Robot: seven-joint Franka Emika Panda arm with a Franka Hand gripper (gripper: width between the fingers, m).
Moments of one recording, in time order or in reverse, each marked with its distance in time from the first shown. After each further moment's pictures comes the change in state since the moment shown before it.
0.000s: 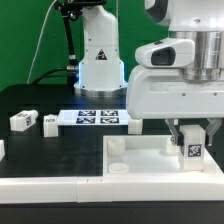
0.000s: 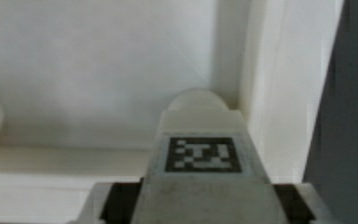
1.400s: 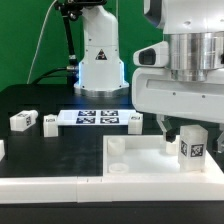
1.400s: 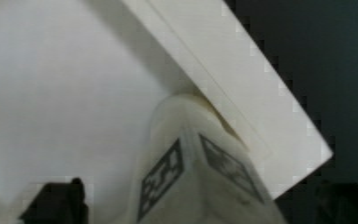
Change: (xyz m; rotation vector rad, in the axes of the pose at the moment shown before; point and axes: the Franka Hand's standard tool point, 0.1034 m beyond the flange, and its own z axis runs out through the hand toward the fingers) arm -0.001 -0.005 0.000 0.031 0.001 0.465
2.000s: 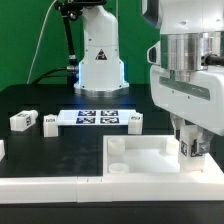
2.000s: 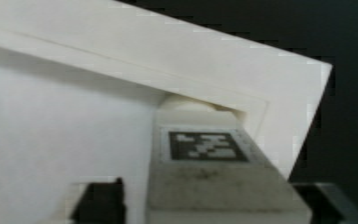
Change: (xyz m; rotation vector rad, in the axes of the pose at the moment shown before) arm 0.004 0.004 0.000 0.020 -0.019 0.723
